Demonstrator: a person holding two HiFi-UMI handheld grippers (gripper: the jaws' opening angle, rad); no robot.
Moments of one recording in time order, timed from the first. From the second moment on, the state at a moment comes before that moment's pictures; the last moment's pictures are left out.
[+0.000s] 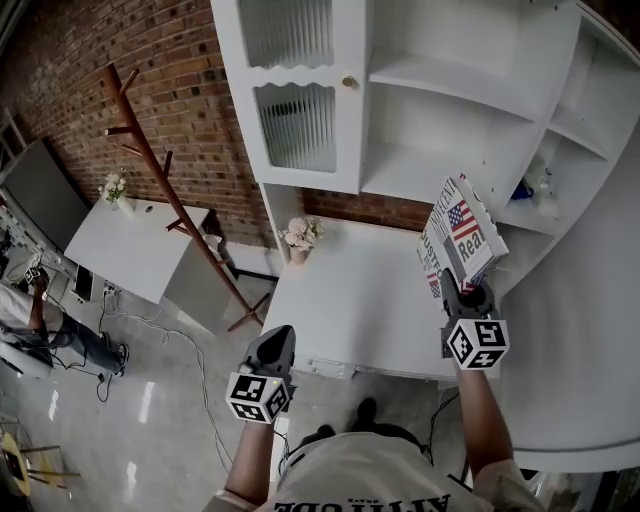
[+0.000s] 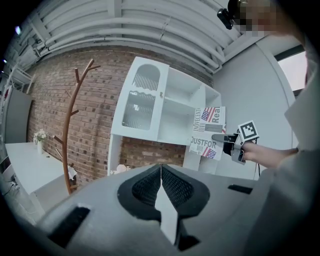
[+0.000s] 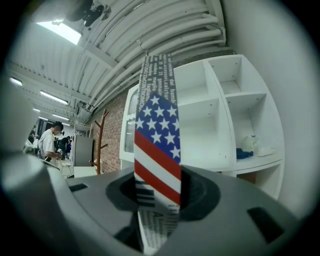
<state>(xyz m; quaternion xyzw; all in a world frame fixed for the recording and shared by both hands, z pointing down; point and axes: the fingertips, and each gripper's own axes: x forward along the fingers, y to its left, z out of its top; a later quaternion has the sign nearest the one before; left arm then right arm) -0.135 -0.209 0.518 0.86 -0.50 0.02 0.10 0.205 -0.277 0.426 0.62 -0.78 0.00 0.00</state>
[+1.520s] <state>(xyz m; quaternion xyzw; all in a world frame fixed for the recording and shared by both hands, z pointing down) -0.060 -0.147 0.510 0.89 -0.44 0.01 0.09 0.321 -0.079 0.461 0.72 -0.69 0.02 0.01</state>
